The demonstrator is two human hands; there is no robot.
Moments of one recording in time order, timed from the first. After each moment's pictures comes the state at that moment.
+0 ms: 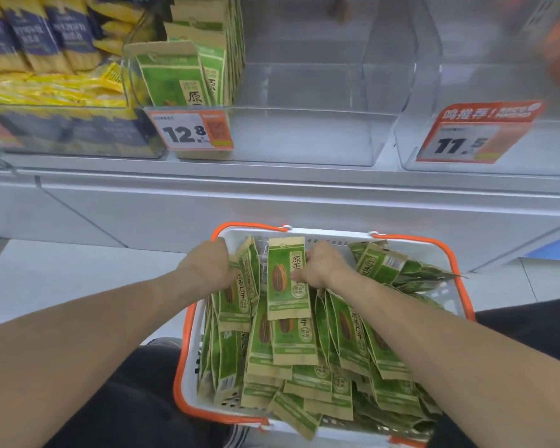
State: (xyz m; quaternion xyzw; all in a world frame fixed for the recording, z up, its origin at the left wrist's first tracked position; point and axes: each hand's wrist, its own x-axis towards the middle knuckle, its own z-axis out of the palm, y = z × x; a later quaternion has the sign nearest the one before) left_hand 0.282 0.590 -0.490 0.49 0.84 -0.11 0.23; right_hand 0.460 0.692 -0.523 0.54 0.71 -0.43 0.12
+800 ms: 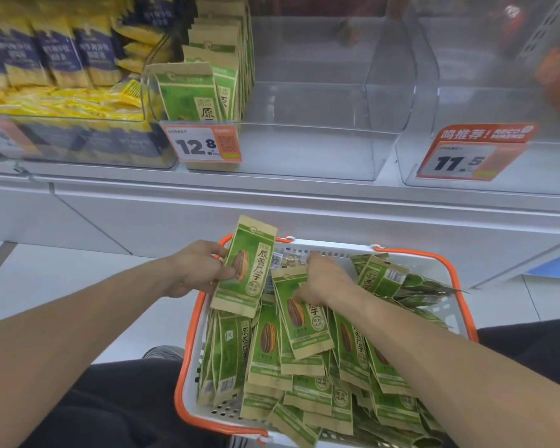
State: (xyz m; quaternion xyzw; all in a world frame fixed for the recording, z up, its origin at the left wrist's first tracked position) left_hand 0.262 0.583 -0.463 0.24 0.78 0.22 0.54; right_hand 0.462 0.674 -0.499 0.51 0.77 -0.35 0.17
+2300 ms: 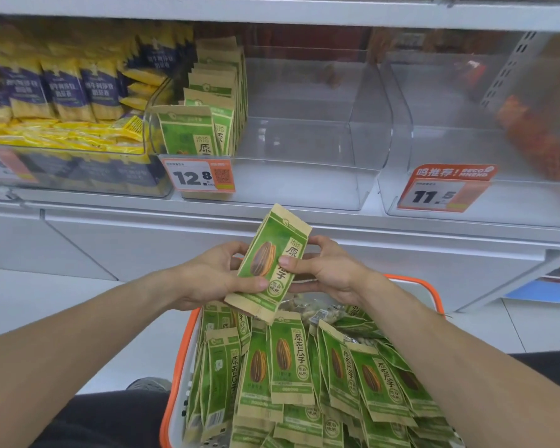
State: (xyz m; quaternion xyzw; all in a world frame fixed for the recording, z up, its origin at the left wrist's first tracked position) left_hand 0.292 0.599 -0.417 0.35 0.65 0.31 0.59; right_hand 0.475 0.710 -0.444 0.41 0.48 -0.77 -0.10
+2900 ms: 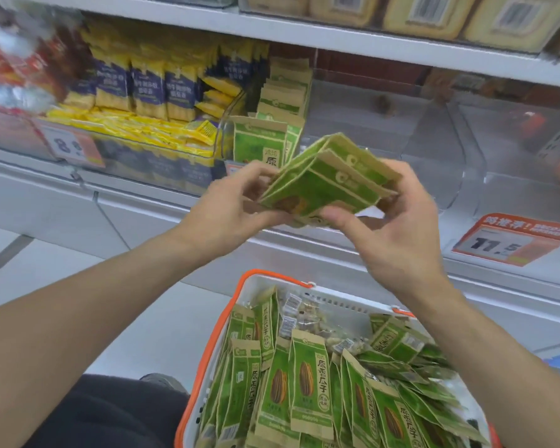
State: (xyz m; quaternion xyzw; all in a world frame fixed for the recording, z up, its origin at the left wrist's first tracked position) left_hand 0.239 0.603 -0.354 0.56 0.67 0.45 0.19; right_hand 0.443 0.686 -0.331 0.23 0.74 -0.47 -0.43
